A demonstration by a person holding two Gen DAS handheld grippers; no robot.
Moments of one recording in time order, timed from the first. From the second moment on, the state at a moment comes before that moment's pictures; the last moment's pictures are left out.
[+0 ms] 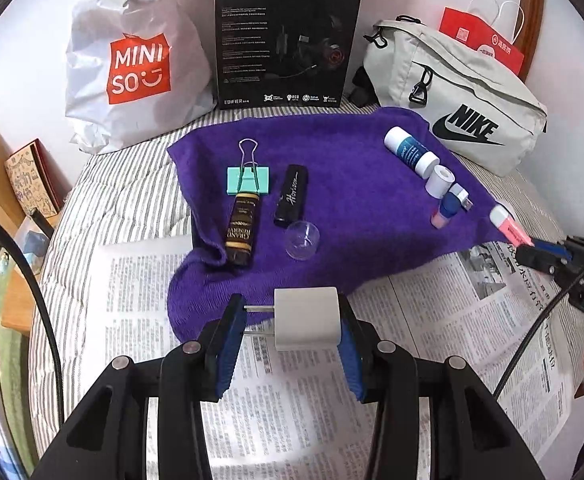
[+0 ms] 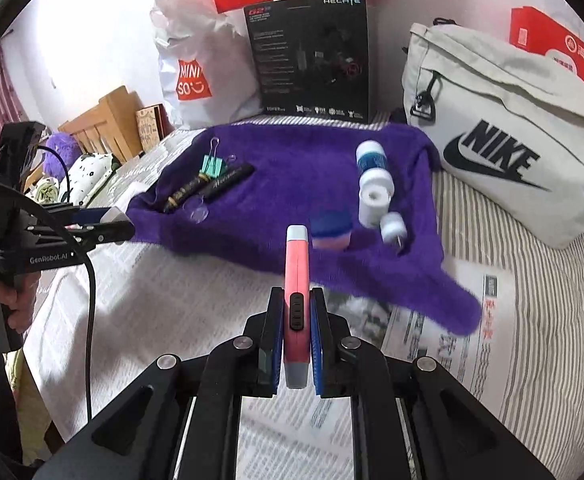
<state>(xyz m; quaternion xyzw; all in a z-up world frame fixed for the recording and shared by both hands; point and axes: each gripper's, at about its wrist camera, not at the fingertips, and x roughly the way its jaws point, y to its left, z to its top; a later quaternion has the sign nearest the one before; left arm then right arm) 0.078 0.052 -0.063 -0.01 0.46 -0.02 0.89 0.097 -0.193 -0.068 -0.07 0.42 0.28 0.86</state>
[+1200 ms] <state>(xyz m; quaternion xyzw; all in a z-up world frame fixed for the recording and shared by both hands) 0.150 0.096 -0.077 -0.04 0.47 -0.02 0.88 0.264 -0.118 -0.116 -0.13 0.47 0.25 0.84</state>
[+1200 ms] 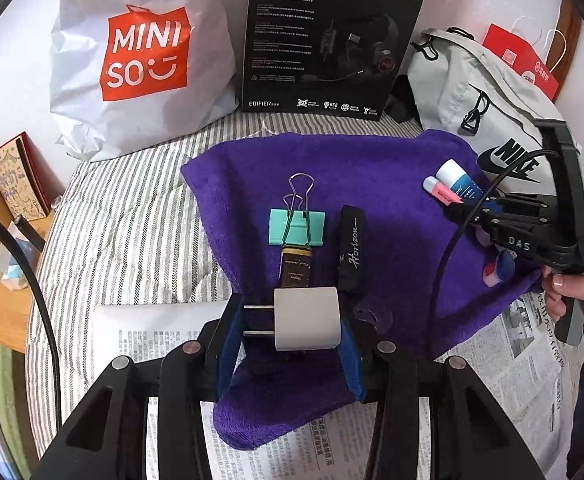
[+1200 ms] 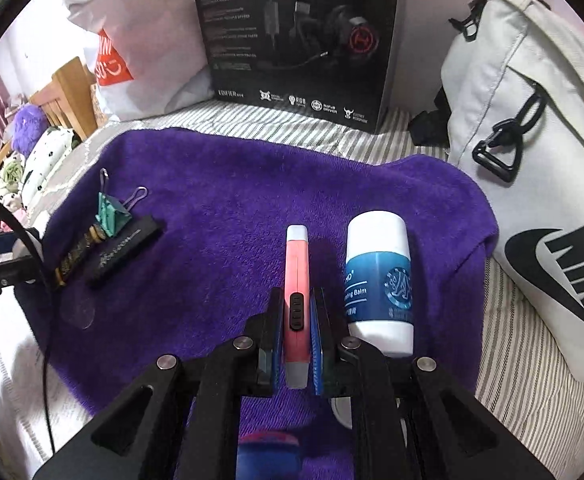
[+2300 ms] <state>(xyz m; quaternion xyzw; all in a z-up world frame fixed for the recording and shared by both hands) 0.175 0.057 -0.073 -0.02 0.48 -0.05 0.87 0.237 -0.154 -0.088 -0.12 0.44 0.24 0.86</state>
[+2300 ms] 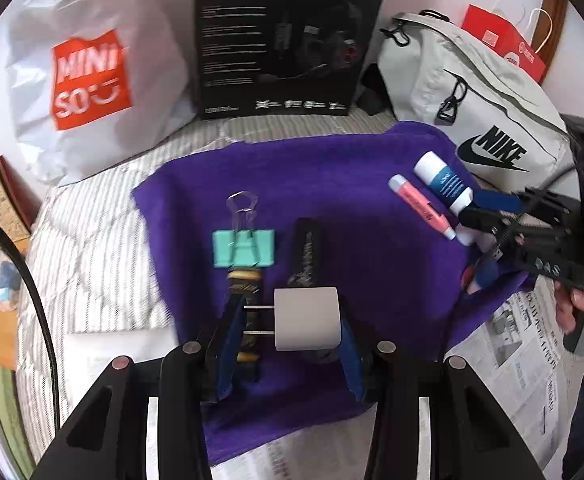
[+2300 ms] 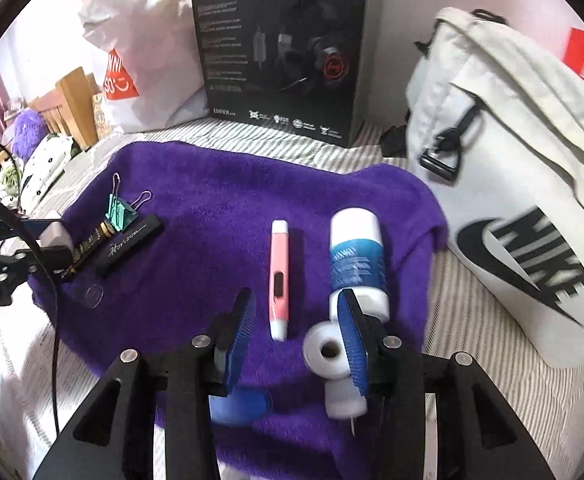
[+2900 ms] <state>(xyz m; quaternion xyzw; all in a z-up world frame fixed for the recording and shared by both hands) 0.219 -0.001 -0.105 0.02 0.51 -0.09 0.85 0.203 -0.185 -0.096 -0.09 0.44 0.24 0.86</state>
